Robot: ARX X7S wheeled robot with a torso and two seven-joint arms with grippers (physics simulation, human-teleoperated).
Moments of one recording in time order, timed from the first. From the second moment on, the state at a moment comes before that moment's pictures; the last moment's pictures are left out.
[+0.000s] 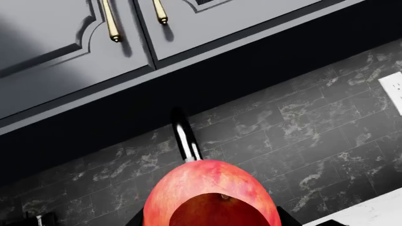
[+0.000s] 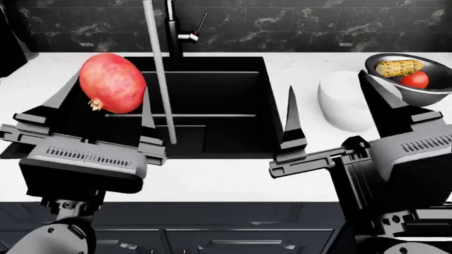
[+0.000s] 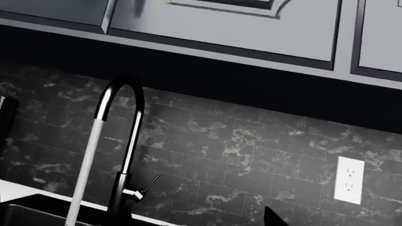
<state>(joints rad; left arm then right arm) -0.43 -0.72 0.44 0.71 -0.27 -0.35 -0.54 0.72 0.88 -0.70 -0.91 0.77 0.41 0.92</state>
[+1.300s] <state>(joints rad) -0.43 -0.71 0.42 0.76 -0.37 -0.43 -0.55 0.69 0.92 -0.67 -0.94 0.77 0.34 0.98</state>
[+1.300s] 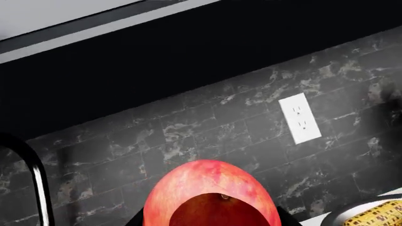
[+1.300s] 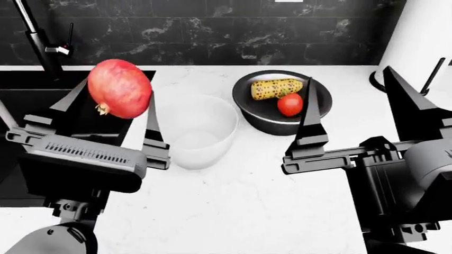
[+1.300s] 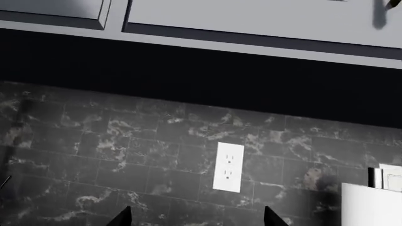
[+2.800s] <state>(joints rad) -1.24 -0.49 0.40 0.37 -1.41 -1.27 -0.64 0.69 0.93 -0.69 -0.94 0.77 0.32 0.98</state>
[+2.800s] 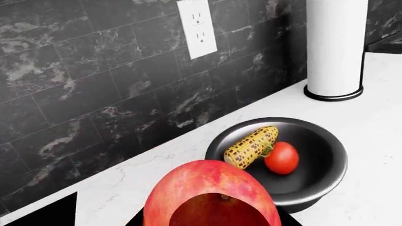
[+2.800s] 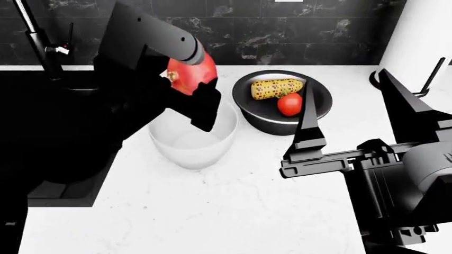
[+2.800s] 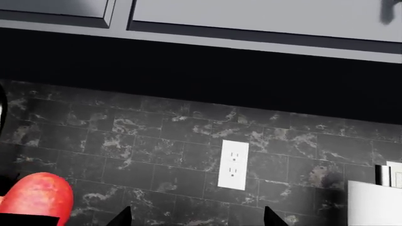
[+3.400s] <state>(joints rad) -1.24 -0.47 0.47 0.24 -1.31 -1.23 -0.64 0.68 0.94 -0.68 -0.94 0.77 0.31 0.98</state>
